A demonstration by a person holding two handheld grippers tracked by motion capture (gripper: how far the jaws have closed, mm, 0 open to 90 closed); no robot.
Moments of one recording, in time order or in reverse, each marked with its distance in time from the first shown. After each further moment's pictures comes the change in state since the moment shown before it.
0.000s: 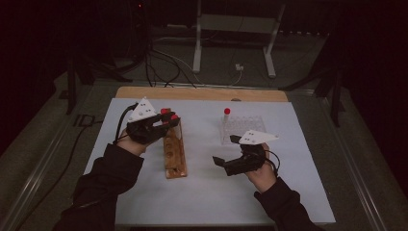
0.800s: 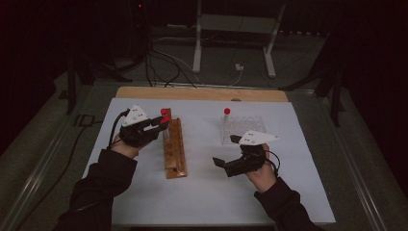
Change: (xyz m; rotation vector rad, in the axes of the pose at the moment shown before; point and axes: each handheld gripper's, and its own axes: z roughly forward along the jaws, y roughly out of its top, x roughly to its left) left arm 0.019 -0.040 0.005 0.058 0.065 -0.058; right arm 0.001 0.000 0.000 0.004 -0.002 -0.017
